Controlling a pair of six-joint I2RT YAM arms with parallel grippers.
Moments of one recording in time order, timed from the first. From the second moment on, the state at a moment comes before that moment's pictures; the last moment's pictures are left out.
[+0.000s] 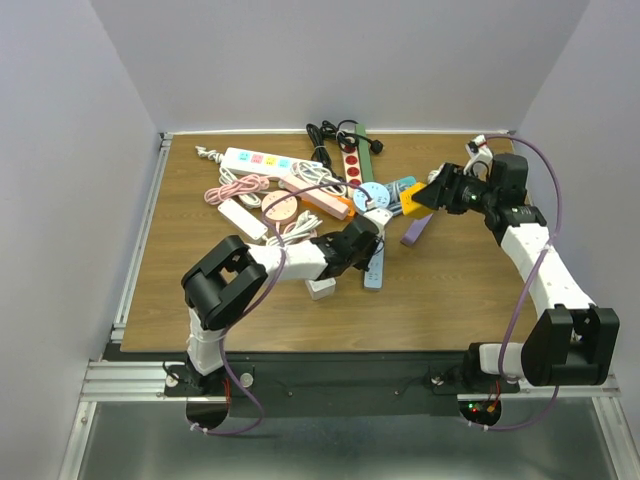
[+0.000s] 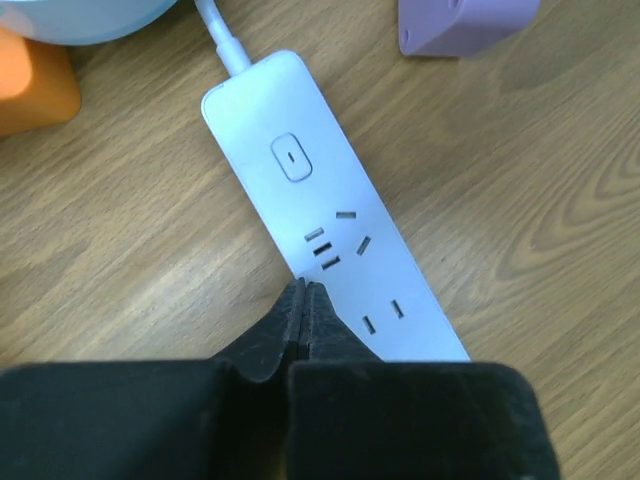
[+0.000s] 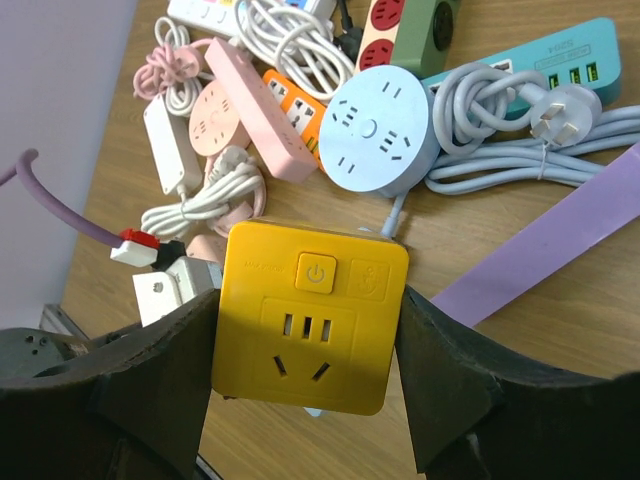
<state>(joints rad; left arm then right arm) -0.96 1.89 1.15 0.03 -0.19 -0.24 -0.01 1.29 1.03 -0.24 -0.65 0.37</state>
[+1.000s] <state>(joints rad) -1.05 1.83 1.10 -0.01 -0.18 -0.56 -0.01 1.28 0.98 -0.24 -0.58 0.23</state>
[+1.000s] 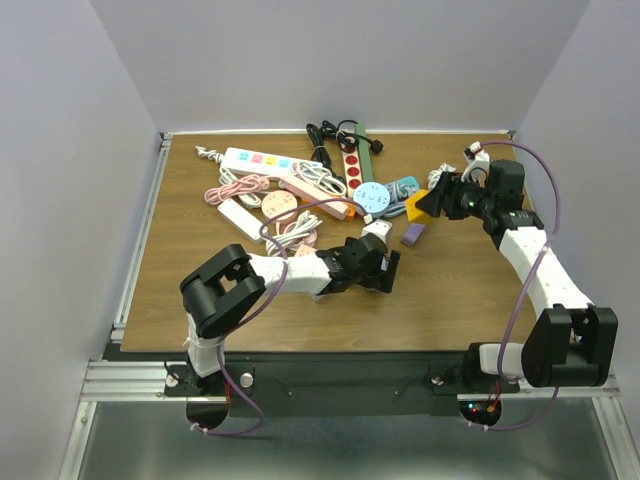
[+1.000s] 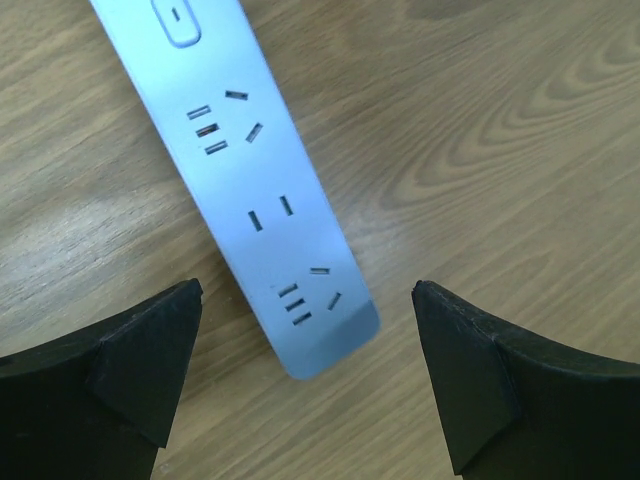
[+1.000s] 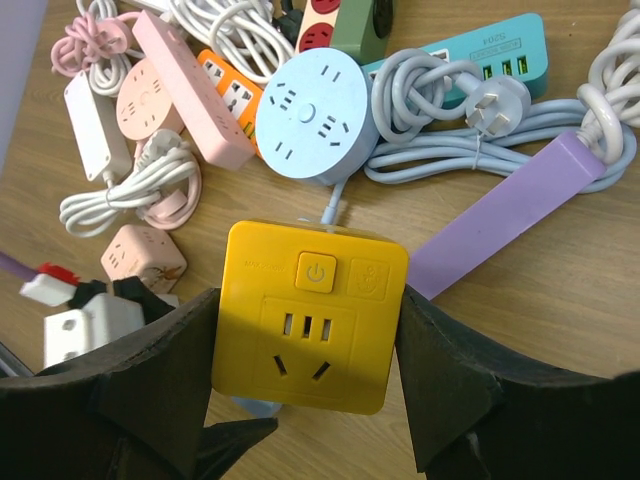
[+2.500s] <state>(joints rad) -0.95 1.70 0.94 -0.15 -0.38 -0.58 0.22 1.44 0.98 -0.24 -0.59 0.08</state>
